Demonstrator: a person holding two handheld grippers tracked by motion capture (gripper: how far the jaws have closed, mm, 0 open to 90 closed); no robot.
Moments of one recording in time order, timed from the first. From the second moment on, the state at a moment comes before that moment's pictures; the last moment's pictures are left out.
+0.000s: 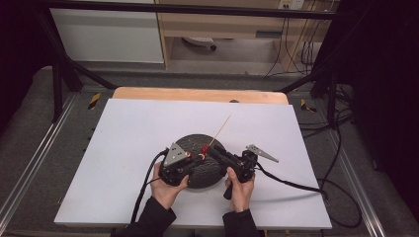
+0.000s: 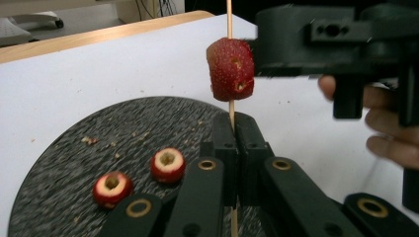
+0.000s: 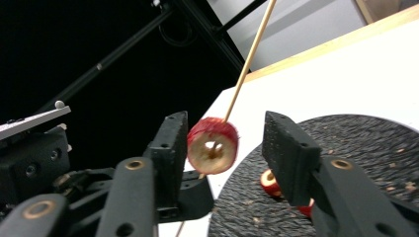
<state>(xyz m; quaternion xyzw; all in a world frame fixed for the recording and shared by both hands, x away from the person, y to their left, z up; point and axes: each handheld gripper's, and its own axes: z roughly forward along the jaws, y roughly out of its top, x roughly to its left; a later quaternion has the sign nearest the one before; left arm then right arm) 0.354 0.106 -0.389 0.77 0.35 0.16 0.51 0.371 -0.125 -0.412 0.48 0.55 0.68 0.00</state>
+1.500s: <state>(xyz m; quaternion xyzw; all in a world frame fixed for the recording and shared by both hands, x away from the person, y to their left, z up) 0.321 0.233 -0.434 0.80 0.36 0.15 0.46 0.415 -0.103 -0.391 0.38 0.85 0.37 0.08</state>
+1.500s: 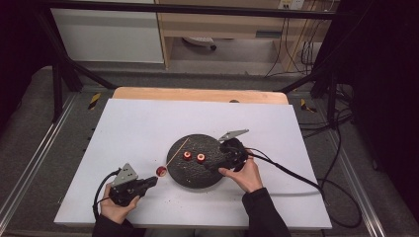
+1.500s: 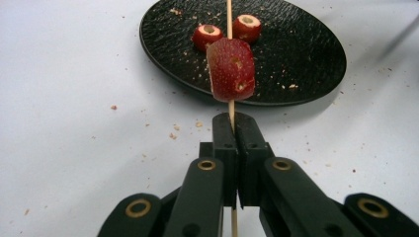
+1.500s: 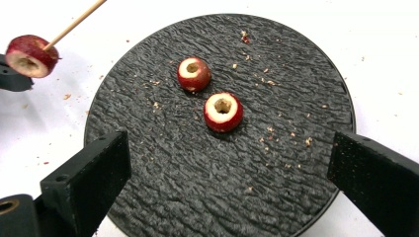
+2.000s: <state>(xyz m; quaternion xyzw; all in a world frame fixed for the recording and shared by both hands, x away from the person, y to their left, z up) 0.323 0.238 -0.438 0.80 0.36 0.15 0.45 0.442 -0.074 -0.384 0.36 0.88 0.30 0.08</state>
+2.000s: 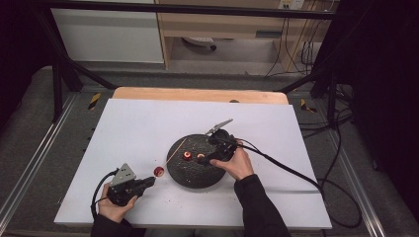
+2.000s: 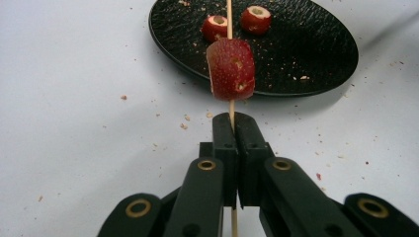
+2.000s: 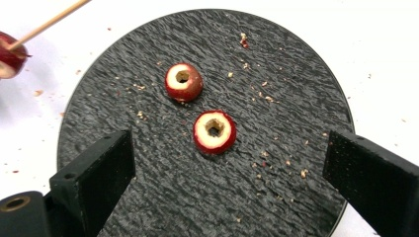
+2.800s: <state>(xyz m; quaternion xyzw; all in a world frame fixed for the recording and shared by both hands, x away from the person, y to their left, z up) 0.324 0.239 -0.439 0.80 0.37 0.15 0.44 0.471 -0.043 -0.399 0.37 0.90 0.23 0.03</state>
